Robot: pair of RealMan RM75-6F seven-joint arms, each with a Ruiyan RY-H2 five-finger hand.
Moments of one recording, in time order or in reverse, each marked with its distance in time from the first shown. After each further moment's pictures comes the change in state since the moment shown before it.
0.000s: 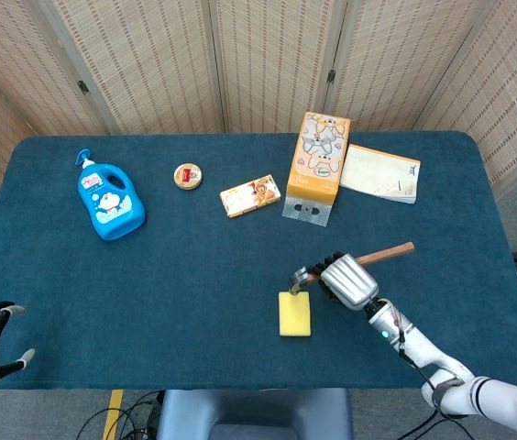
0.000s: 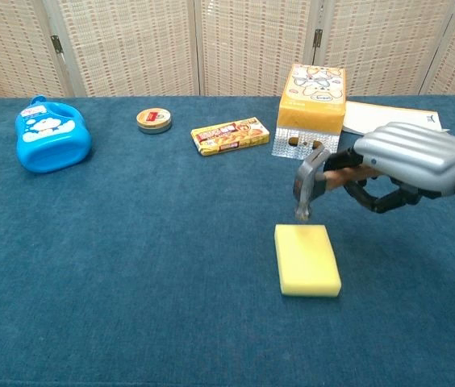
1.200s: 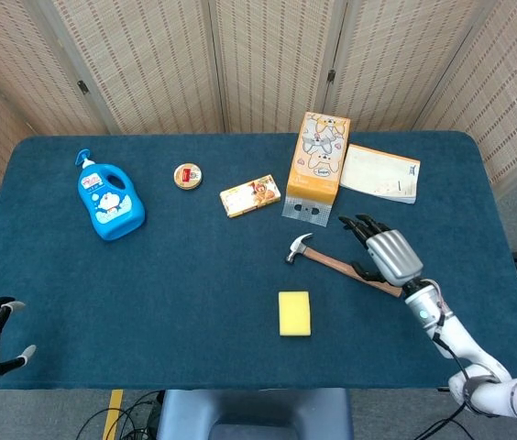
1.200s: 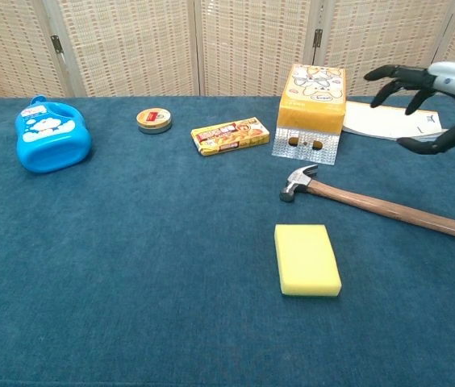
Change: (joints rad) left arm -0.007 0.005 -0.011 -0.035 0.009 0.012 0.038; right arm -0.065 0.239 0.067 -0.206 0.144 -0.003 0.201
